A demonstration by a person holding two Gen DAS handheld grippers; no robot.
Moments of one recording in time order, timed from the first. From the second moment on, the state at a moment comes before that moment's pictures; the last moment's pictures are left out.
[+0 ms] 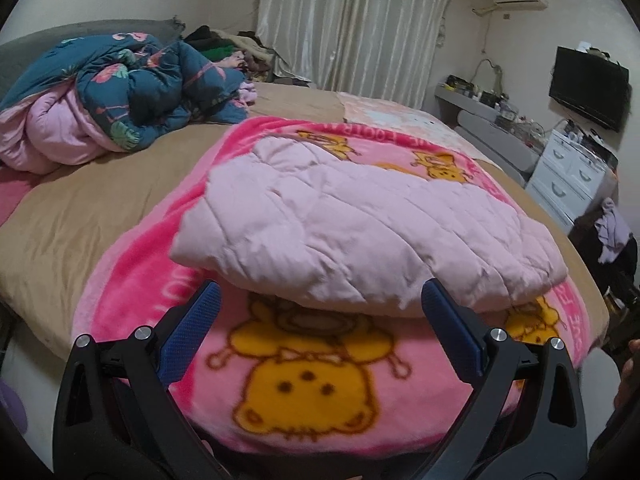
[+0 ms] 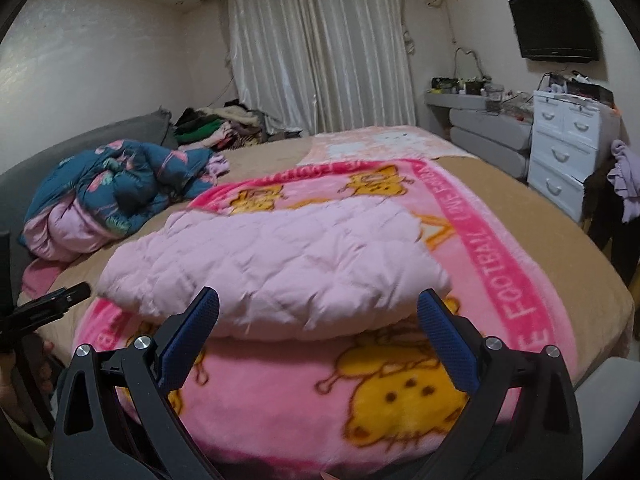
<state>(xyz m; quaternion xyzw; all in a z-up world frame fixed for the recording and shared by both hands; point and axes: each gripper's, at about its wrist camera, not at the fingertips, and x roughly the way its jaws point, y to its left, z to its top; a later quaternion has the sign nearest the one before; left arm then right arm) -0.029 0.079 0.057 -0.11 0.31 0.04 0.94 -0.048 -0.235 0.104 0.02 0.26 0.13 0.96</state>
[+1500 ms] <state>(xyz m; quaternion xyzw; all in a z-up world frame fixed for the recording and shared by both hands) -0.035 0.043 0.040 -0.08 0.32 0.01 0.94 -0.044 -0.187 0.062 -0.01 0.31 0.17 0.93</state>
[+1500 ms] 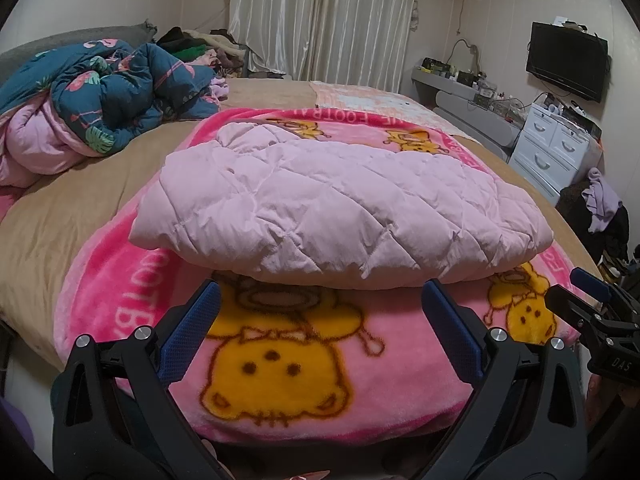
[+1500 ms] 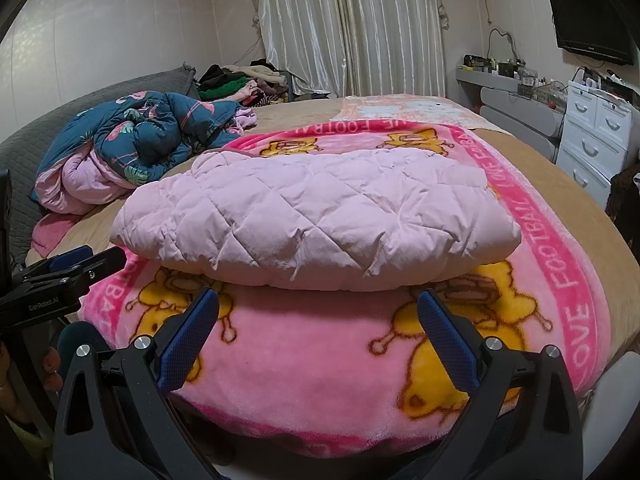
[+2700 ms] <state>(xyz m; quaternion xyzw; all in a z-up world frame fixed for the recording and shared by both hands) -0.036 0.044 0.041 -0.08 0.32 0.01 0.94 -0.045 -0.190 0.062 -0.01 0.31 0.17 0.94</state>
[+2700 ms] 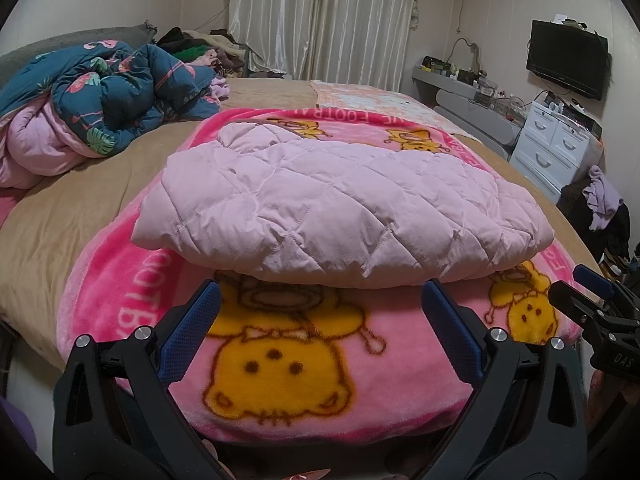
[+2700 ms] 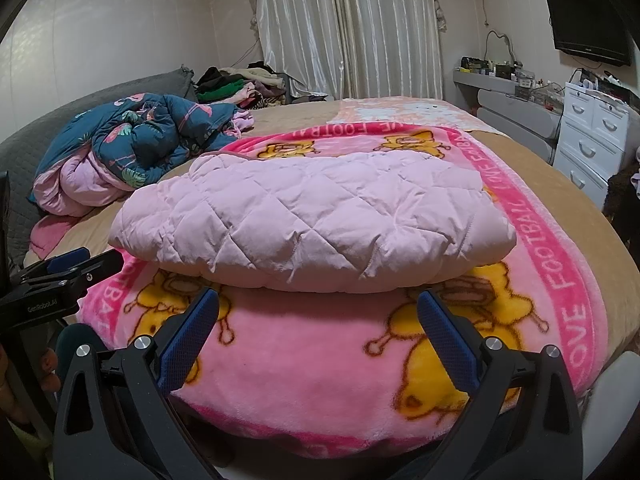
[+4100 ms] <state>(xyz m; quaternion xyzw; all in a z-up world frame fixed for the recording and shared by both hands) -0.037 0.056 0.034 -0.08 0.33 0.00 0.94 -0.045 -0.192 0.060 -0.02 0.32 0.16 0.93</state>
